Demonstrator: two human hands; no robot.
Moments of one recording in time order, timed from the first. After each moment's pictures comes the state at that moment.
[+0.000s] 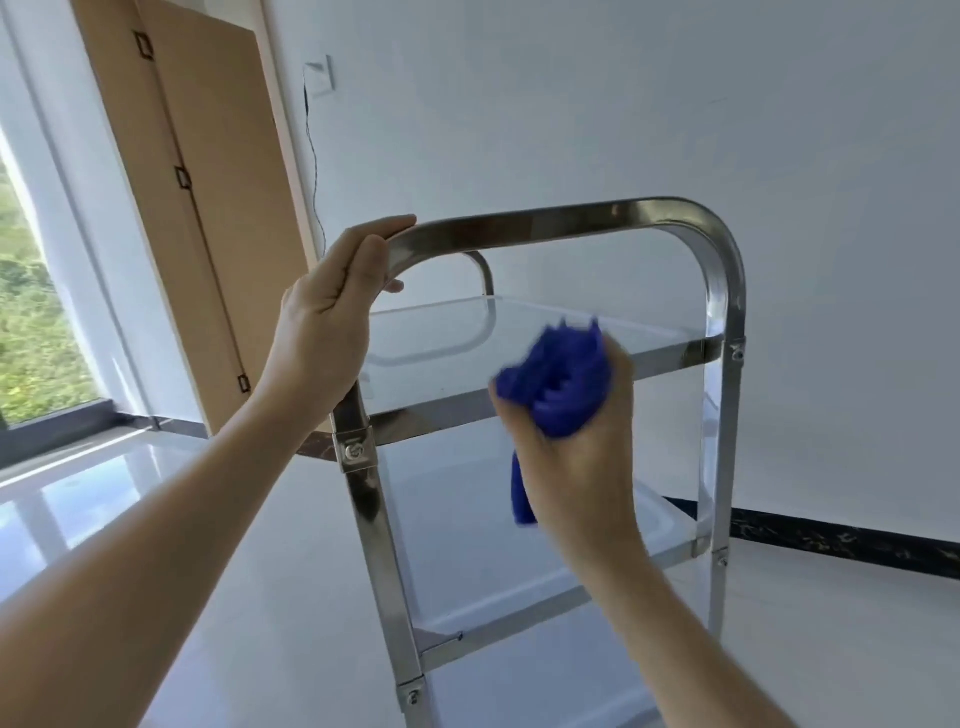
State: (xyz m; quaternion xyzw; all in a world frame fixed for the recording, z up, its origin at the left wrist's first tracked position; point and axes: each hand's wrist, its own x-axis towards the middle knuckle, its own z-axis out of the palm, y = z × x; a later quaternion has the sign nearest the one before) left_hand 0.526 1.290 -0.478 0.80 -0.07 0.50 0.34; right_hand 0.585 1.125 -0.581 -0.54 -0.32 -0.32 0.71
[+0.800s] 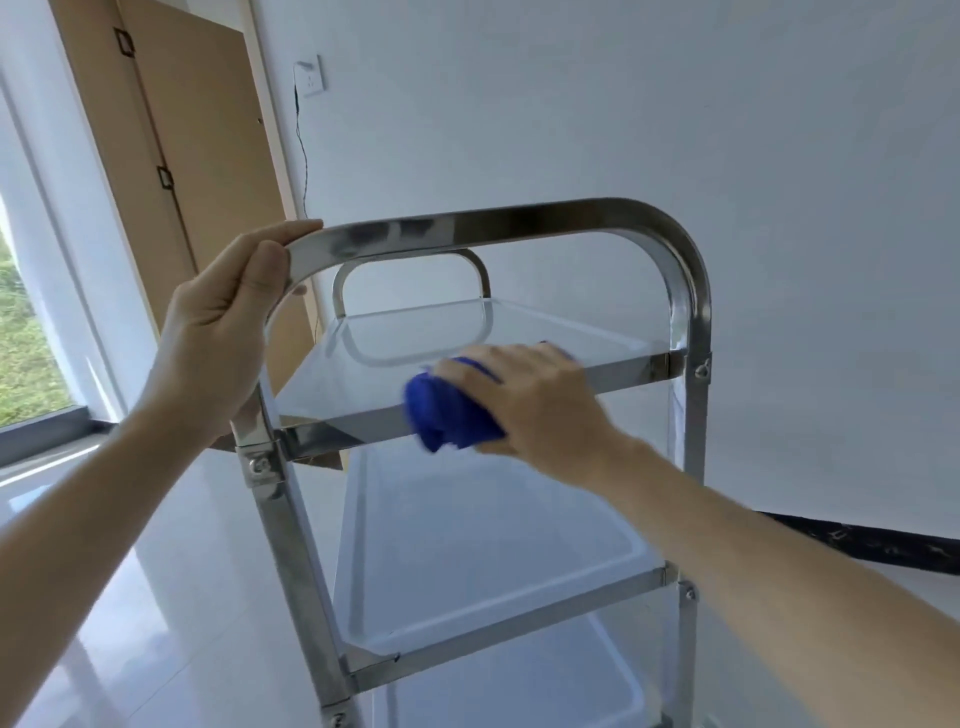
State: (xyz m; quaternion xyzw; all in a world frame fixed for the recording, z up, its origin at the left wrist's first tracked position) left_hand 0.486 1.348 -0.480 0.78 -0.09 0.52 0.33; right_hand 0.647 1.149 -0.558 -0.71 -0.51 -0.47 0.13
